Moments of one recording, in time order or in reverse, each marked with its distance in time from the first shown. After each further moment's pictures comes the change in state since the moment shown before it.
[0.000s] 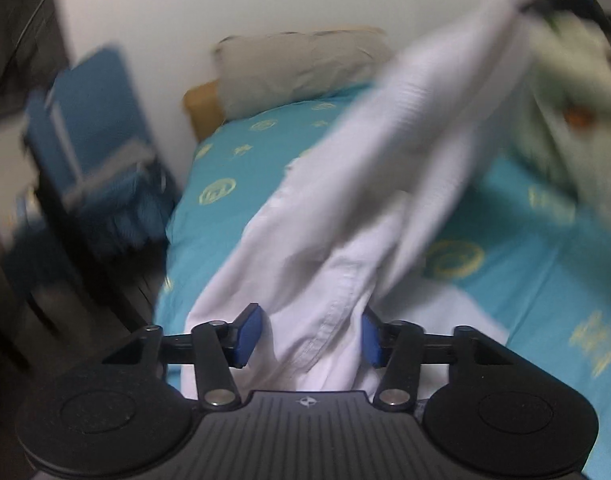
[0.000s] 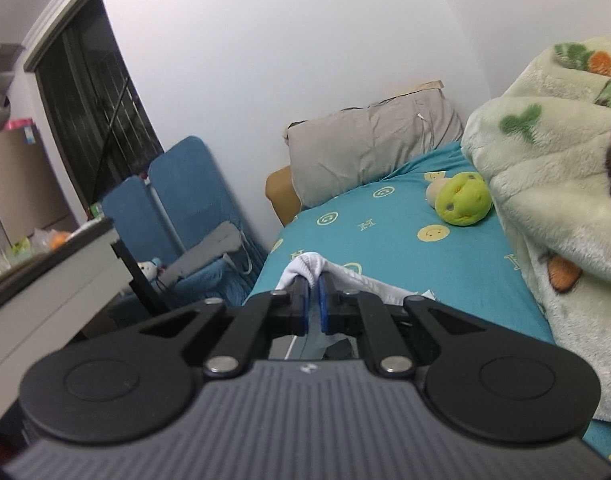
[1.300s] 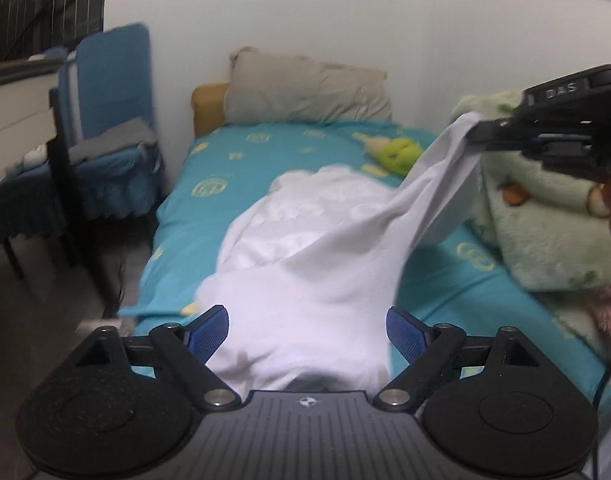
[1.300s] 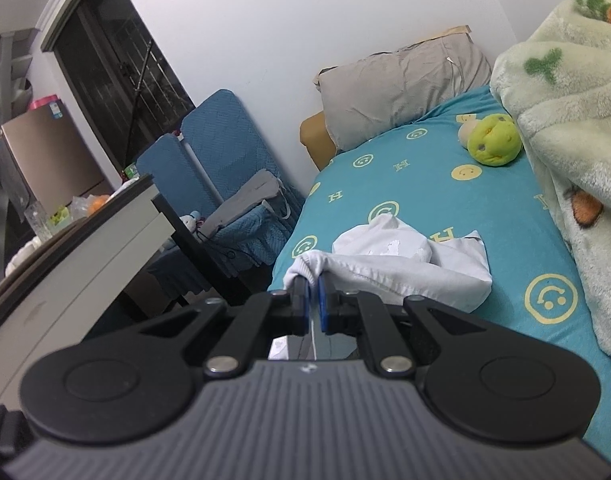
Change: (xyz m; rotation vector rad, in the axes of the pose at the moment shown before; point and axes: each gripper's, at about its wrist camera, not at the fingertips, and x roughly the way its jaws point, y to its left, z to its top) left arm -0.094 -0.015 0.002 -0.125 -0.072 -0.074; right arm -0.023 0.013 -0.013 0.039 0.178 0.110
